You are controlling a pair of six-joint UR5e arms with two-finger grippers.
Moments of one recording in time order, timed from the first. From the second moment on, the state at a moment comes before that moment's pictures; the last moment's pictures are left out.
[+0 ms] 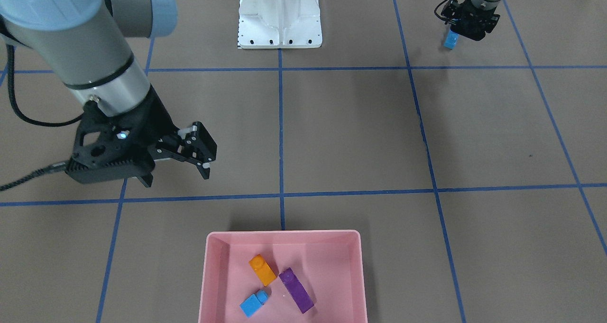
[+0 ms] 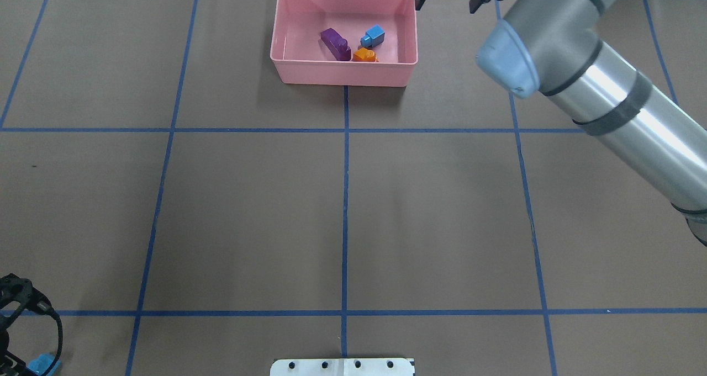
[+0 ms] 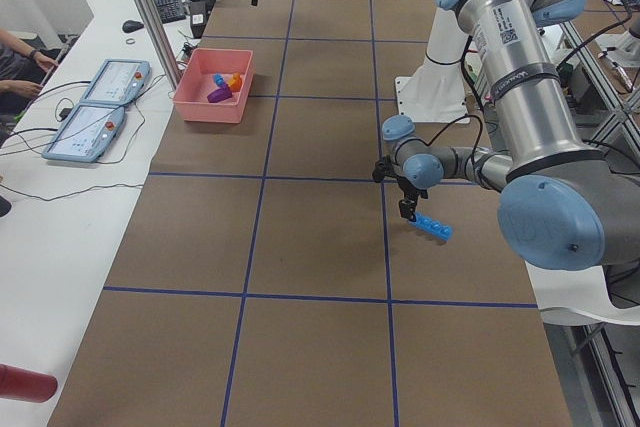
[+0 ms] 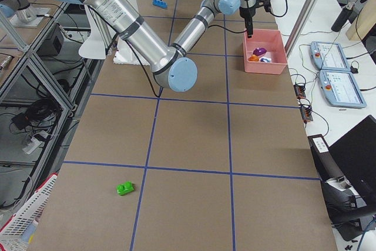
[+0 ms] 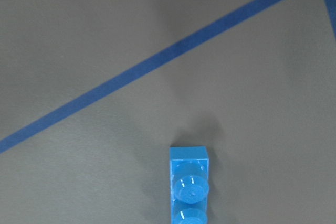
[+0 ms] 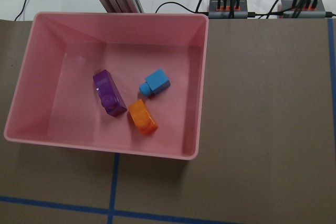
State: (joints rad) left arm -0.29 -1.06 -2.17 -2.00 -2.06 -0.78; right arm 0.99 -0.77 1.71 -1.73 2.10 0.87
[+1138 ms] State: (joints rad) left arm -0.17 -1.07 -2.08 -2.04 -2.00 -0.84; right arm 1.10 -0.96 2.10 -2.28 2.13 0.47
